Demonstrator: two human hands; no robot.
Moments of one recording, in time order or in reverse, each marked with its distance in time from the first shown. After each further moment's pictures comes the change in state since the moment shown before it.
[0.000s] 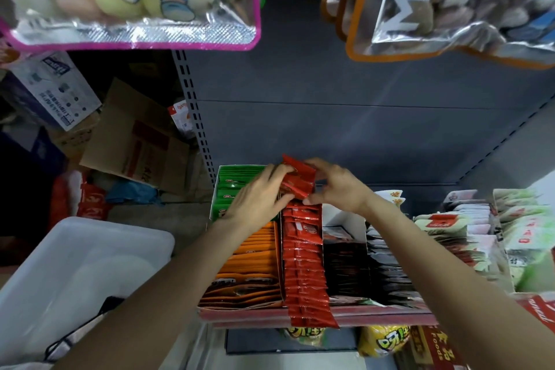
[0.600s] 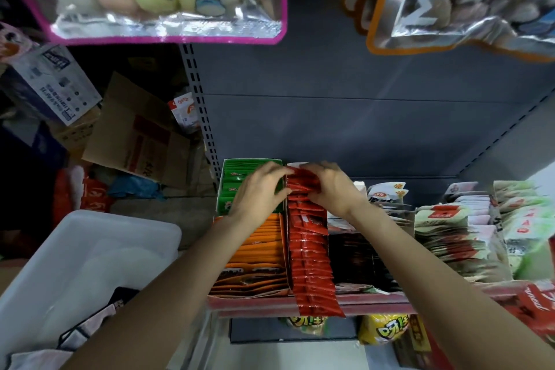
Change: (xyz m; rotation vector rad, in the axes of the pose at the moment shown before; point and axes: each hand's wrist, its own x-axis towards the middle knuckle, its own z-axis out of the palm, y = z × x) left_hand -0.009 0.003 -0.006 -0.103 0.061 -0.093; right_hand -0.004 -0.010 0.028 -0.379 0.123 0.034
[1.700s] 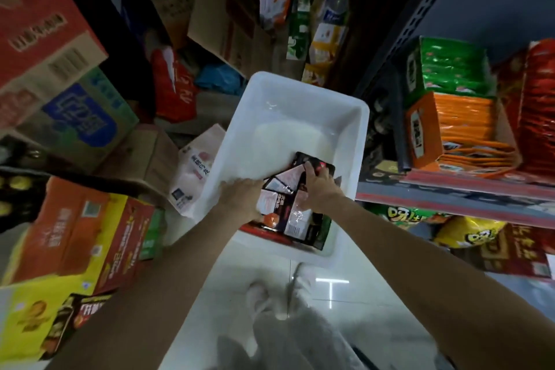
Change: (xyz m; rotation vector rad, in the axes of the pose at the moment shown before) left_hand -0.360 -0.303 -0.133 0.371 -0.798 -0.484; right_hand -0.062 -0.349 0.331 -0.135 -0.615 0.357
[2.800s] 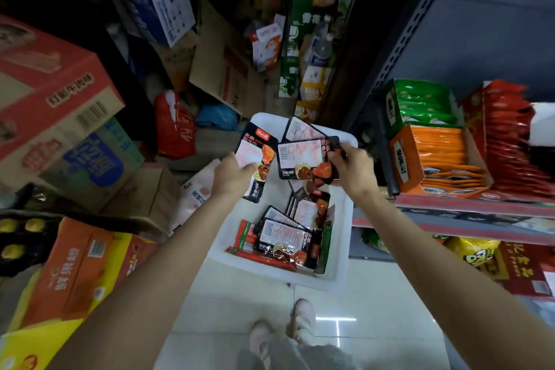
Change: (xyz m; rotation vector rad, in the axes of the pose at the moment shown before) left_hand -0.022 -0.010 -0.100 -0.951 0.458 -0.267; right_hand -0.049 0.008 -0.091 0.733 0.630 -0.137
